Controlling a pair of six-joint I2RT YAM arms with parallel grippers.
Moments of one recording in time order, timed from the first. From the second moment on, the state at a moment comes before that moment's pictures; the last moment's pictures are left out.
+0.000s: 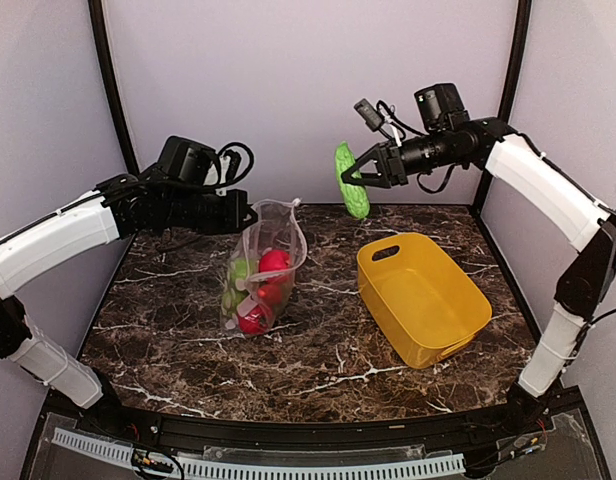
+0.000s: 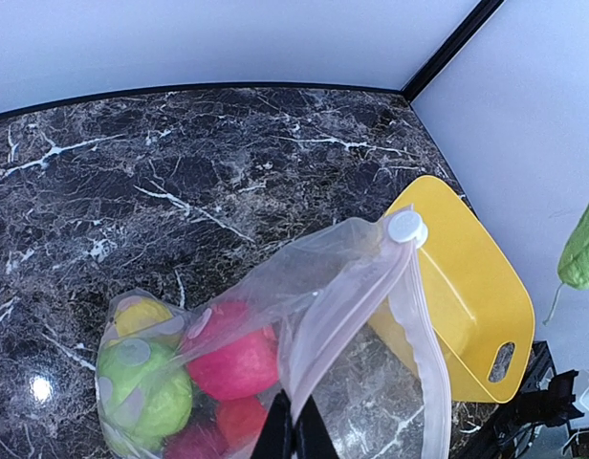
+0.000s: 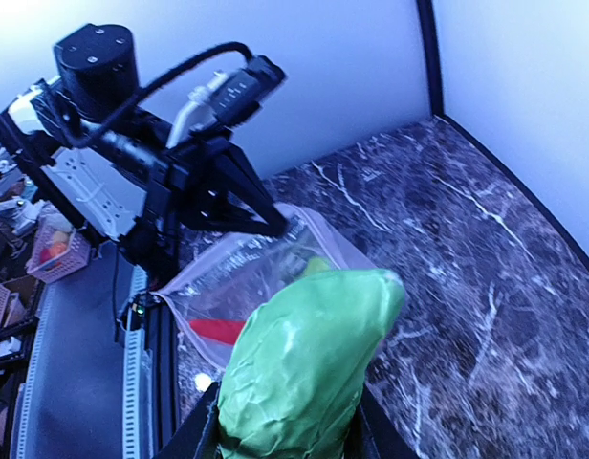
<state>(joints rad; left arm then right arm) -0.73 1.42 1.39 -0.57 -0.04 -0.52 0.52 1.71 1.88 -0.79 -0.86 -0.18</state>
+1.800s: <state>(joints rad) -0.73 1.41 1.44 -0.60 0.05 -0.37 0.61 1.76 1.86 -0.45 -0.97 -0.17</state>
